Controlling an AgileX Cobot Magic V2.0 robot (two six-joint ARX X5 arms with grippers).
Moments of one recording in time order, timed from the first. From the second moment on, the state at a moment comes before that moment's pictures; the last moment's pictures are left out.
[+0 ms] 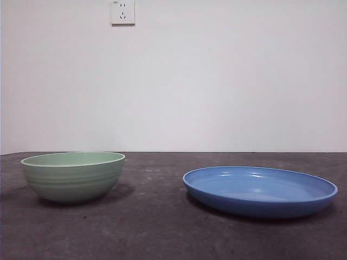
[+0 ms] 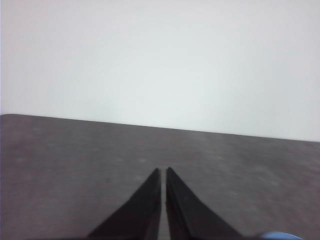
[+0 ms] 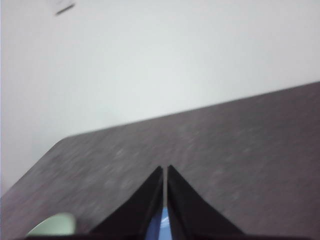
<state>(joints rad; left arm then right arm) -0.07 0.50 0.81 -0.37 0.18 -0.20 -0.02 0.24 0.63 -0.45 -0.34 0.39</state>
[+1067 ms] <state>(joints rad) -0.25 0.97 1.14 -0.93 0.63 0.00 0.17 0.77 0.98 -0.78 -0.73 0.16</state>
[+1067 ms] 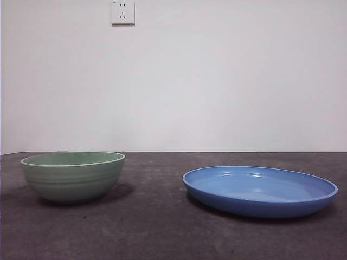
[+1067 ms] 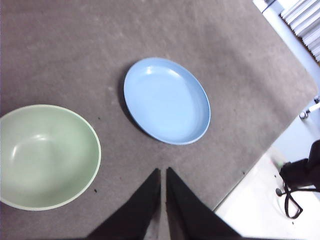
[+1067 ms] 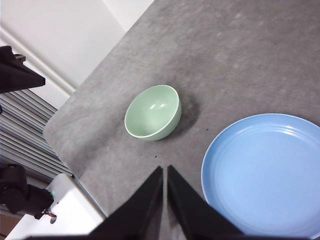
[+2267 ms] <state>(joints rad) -0.25 1.07 1.14 -0.94 0.42 0.03 0.17 0.77 0.98 -0.80 -0.70 0.15</state>
